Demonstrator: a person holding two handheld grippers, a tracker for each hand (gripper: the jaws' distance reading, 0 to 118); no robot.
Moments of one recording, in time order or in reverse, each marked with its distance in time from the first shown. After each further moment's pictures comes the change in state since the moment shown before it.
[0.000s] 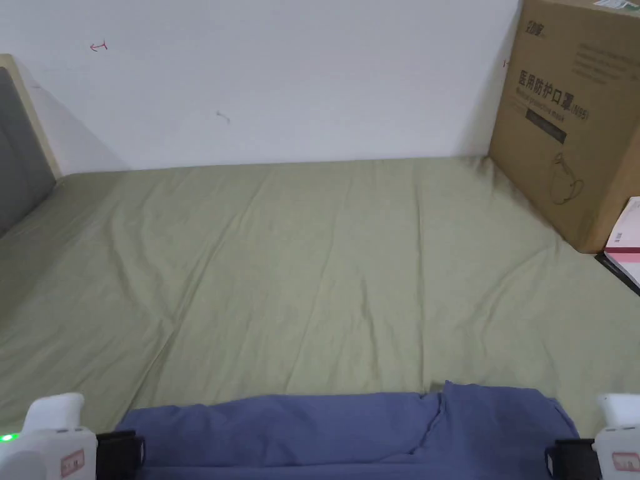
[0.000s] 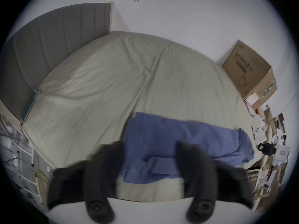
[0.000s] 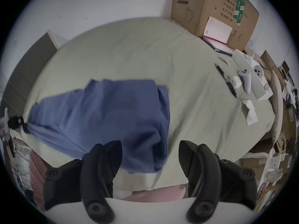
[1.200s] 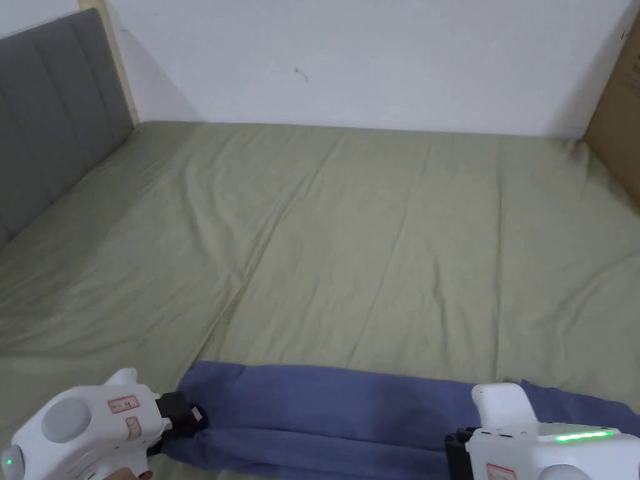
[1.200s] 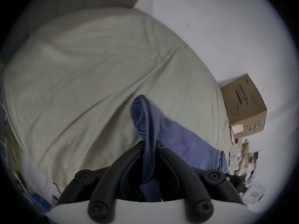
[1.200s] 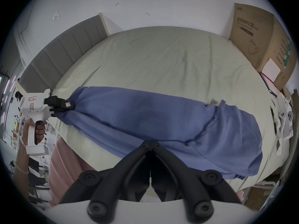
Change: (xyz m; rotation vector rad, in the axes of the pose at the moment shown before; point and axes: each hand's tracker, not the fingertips) left arm -0.067 -0.024 -0.086 -0.121 -0.256 0.514; right arm -0.202 -0.010 0.004 0.007 0.273 0.274
